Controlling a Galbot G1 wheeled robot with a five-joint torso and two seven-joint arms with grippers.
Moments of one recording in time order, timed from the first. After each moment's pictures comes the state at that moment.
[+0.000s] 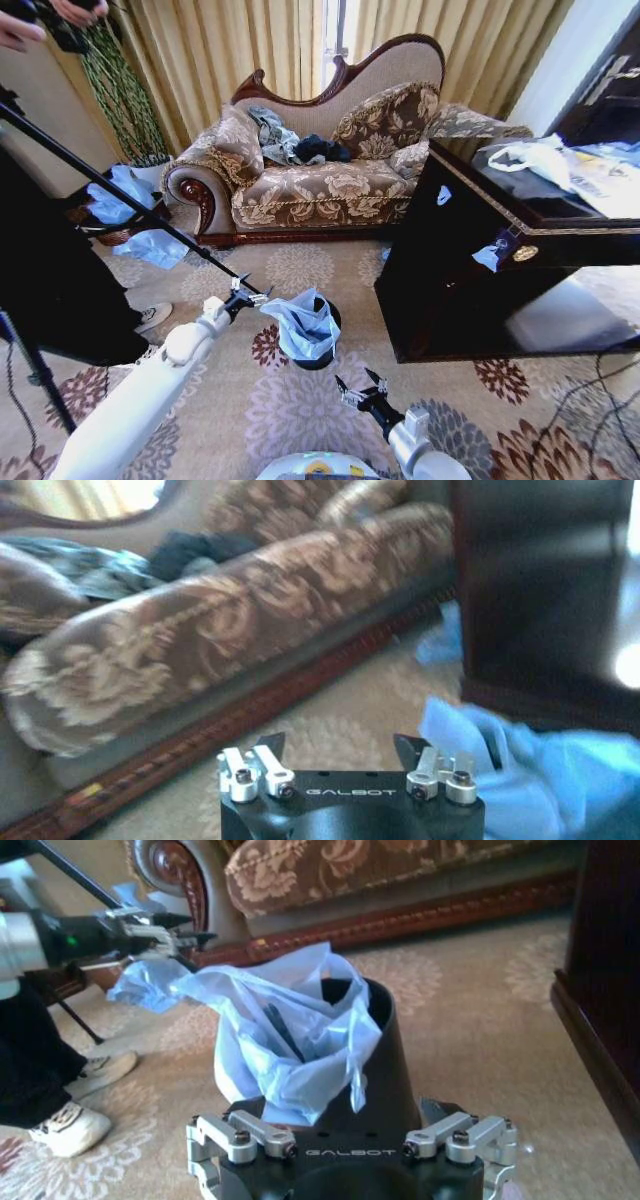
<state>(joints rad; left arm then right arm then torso) 0.88 -0.78 -0.02 -1.66 -0.39 0.11 0.12 -1.69 1.13 0.23 2.07 0.47 -0.16 0.05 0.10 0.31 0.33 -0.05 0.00</state>
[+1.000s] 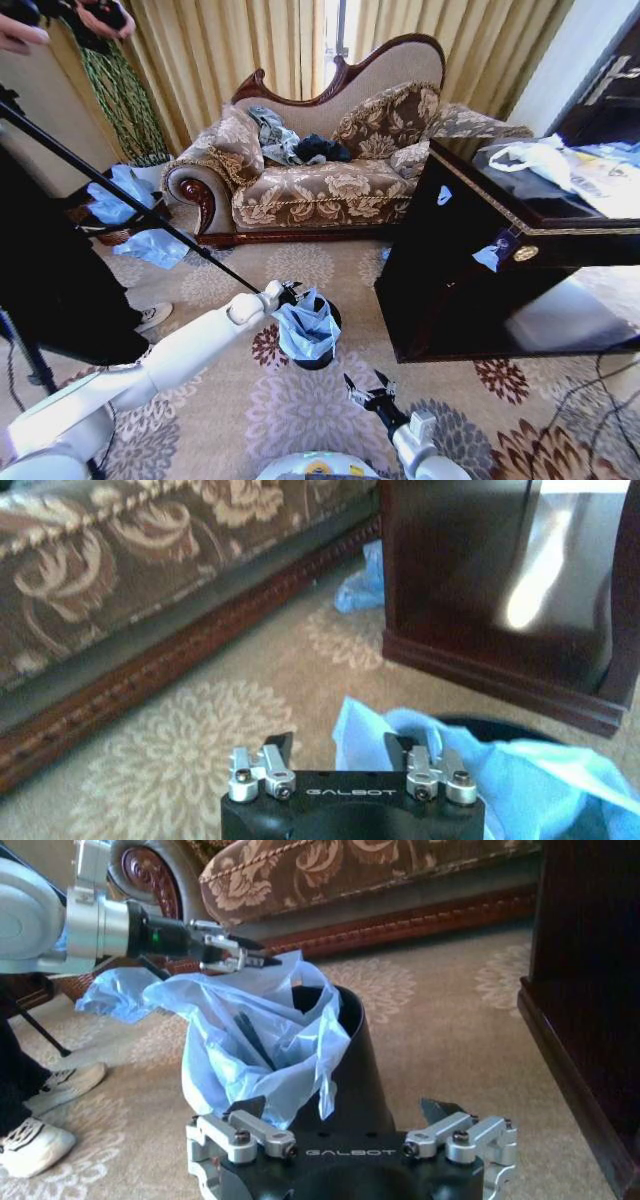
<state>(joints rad) 0.40 -0.90 0.50 -1.41 -0.59 0.30 0.13 -1.68 1.15 0.26 2.04 0.45 -0.13 0.05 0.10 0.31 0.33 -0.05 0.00</state>
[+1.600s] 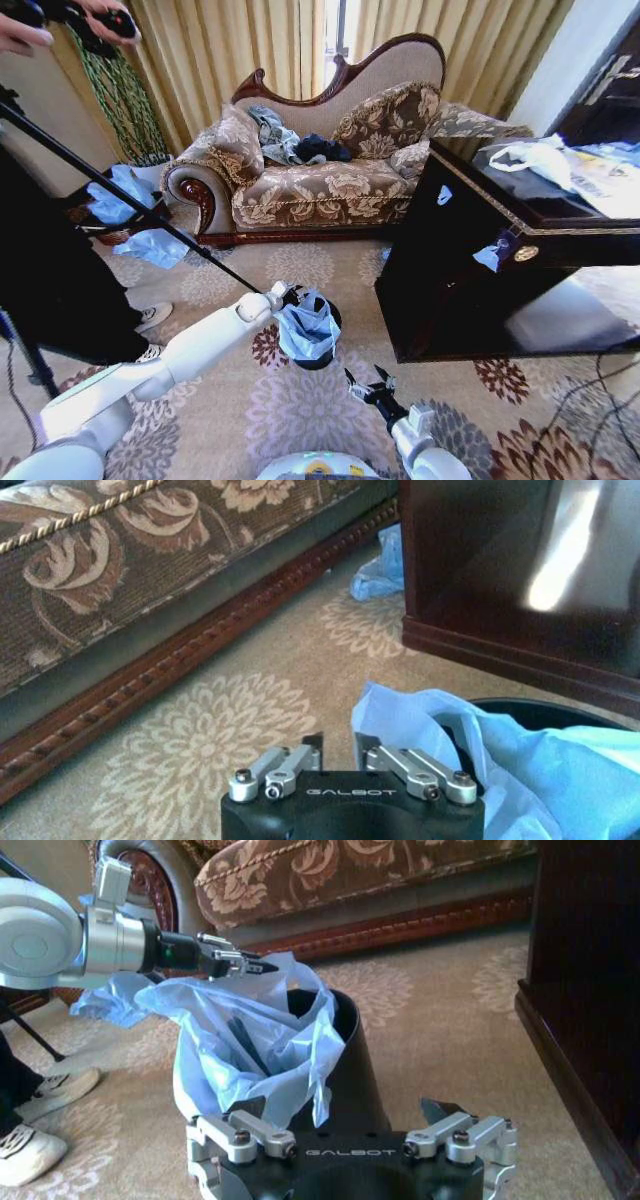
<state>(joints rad) 0.37 -0.97 0.52 -1.28 -0.54 0.25 0.12 -1.65 1.15 0.26 2.01 0.46 -0.13 0.06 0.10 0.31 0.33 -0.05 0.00</state>
